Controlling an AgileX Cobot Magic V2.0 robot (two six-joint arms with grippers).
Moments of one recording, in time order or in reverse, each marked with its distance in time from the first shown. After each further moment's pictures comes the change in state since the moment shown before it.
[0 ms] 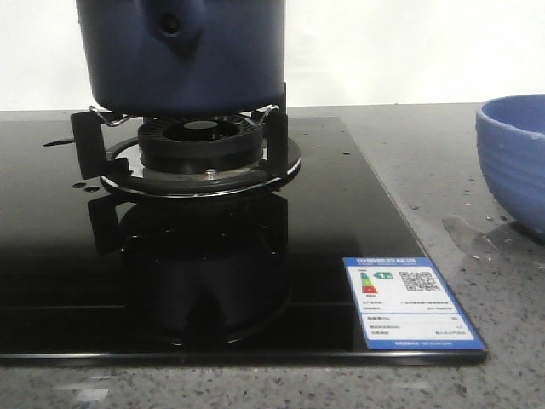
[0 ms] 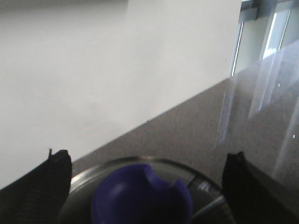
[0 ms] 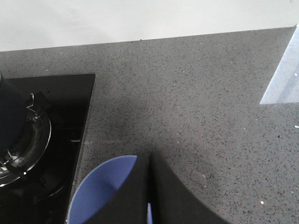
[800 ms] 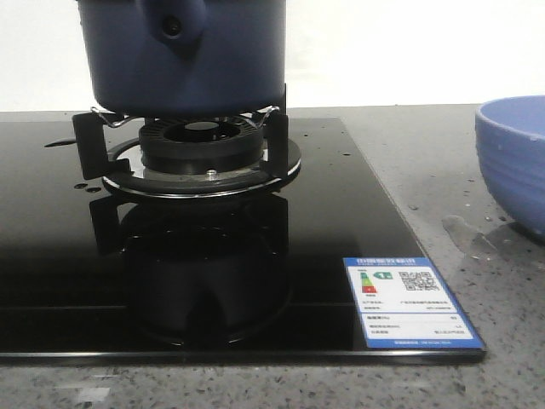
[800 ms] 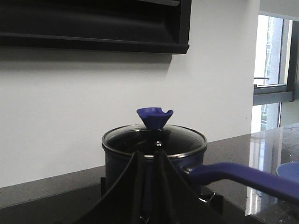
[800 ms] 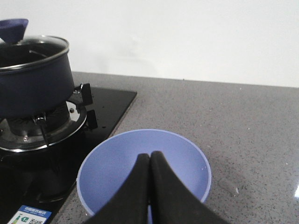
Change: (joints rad) left arm 0.000 -1.169 0.795 -0.013 -0.238 -0.076; right arm 0.144 -0.791 0.788 0.057 -0.449 -0.154
